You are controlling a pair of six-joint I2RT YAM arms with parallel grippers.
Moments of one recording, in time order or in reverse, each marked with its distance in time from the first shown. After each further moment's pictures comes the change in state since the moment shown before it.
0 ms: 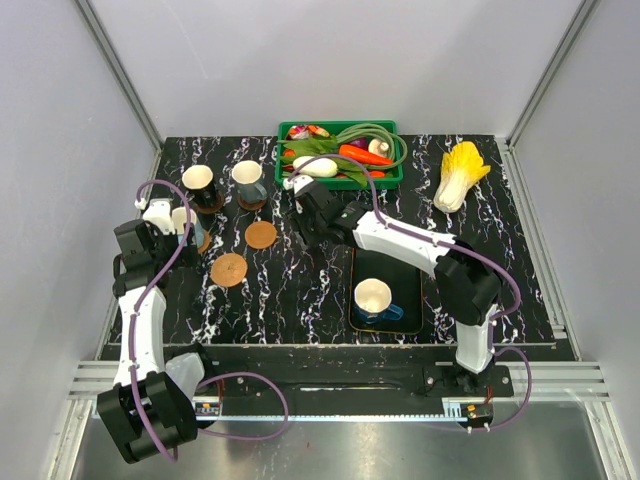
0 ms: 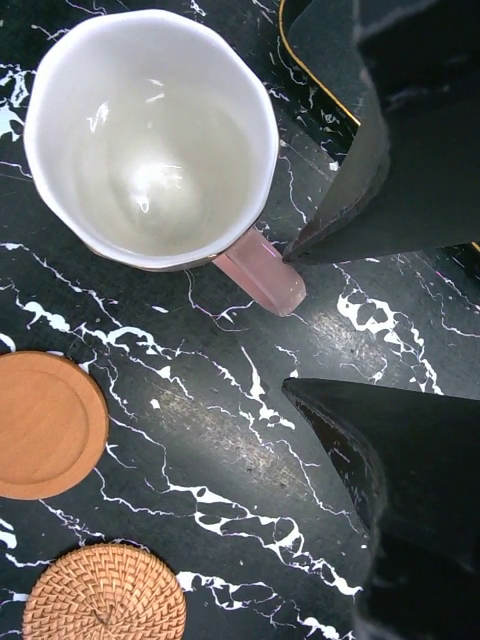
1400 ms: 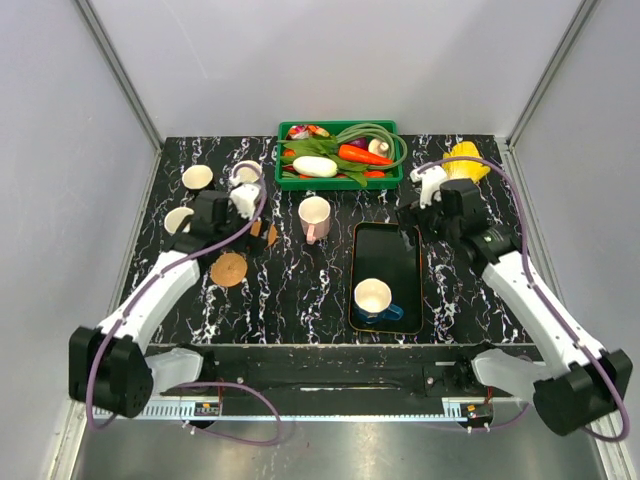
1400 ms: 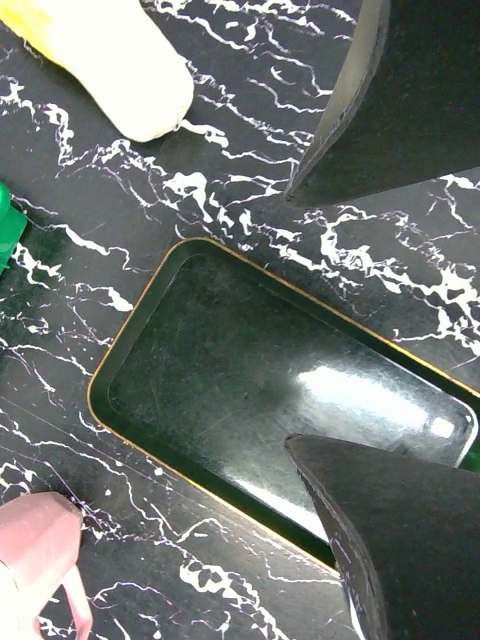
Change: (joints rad) left arm -0.595 0.214 0.164 -0.021 -0.054 -0.042; right arm -0.486 -0.774 -0.466 -0.151 -0.123 -0.317
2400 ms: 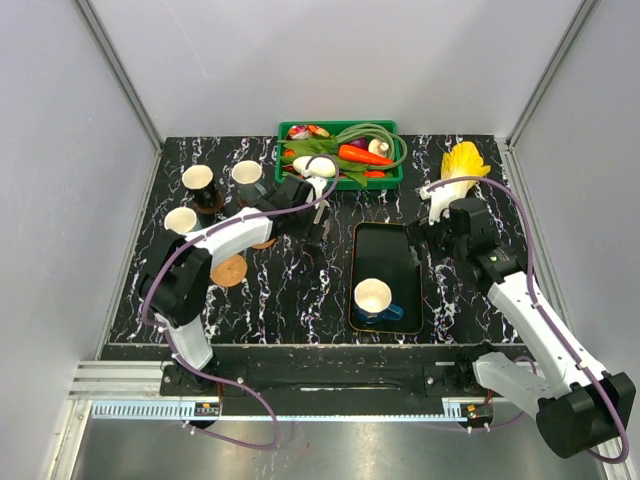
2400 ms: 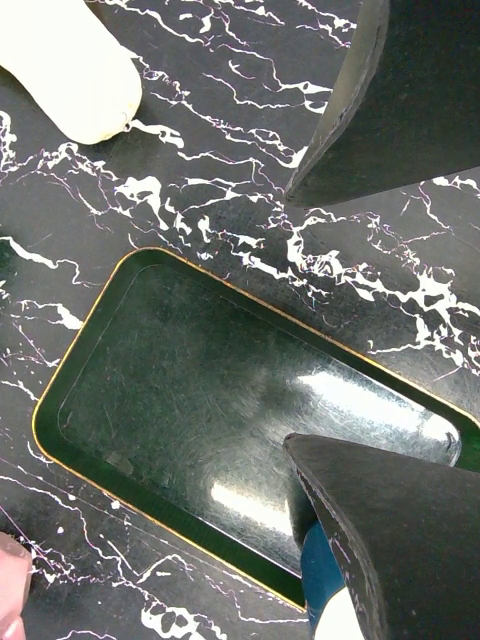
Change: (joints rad) left arm -0.333 0.619 0.401 0.044 -0.167 -0.235; right arm -0.051 -0.158 -0.181 0.033 -0.003 -0.019
